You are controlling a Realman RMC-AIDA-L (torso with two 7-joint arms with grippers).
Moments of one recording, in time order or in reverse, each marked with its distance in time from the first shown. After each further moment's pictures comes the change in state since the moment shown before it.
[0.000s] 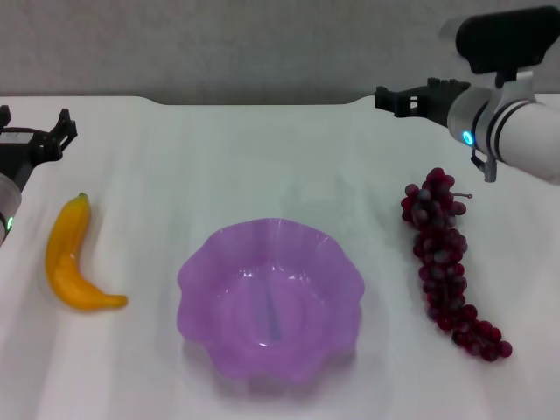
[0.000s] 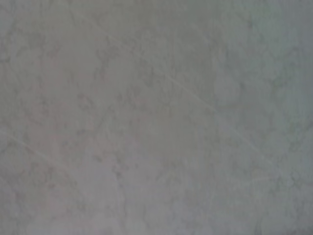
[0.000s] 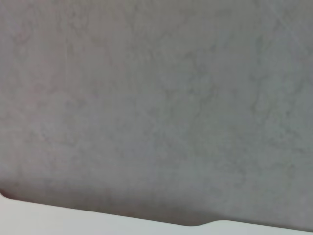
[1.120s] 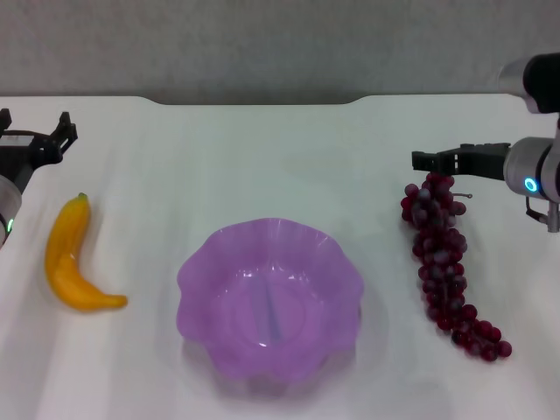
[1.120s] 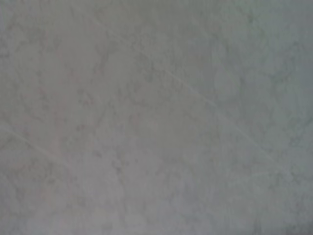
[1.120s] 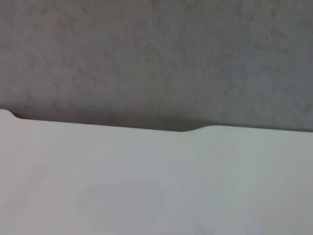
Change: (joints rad) left arm 0.001 -0.001 0.000 0.000 0.001 -0.011 0.000; right arm -0.242 0.017 0.351 -0.288 -0.154 0.445 -0.188
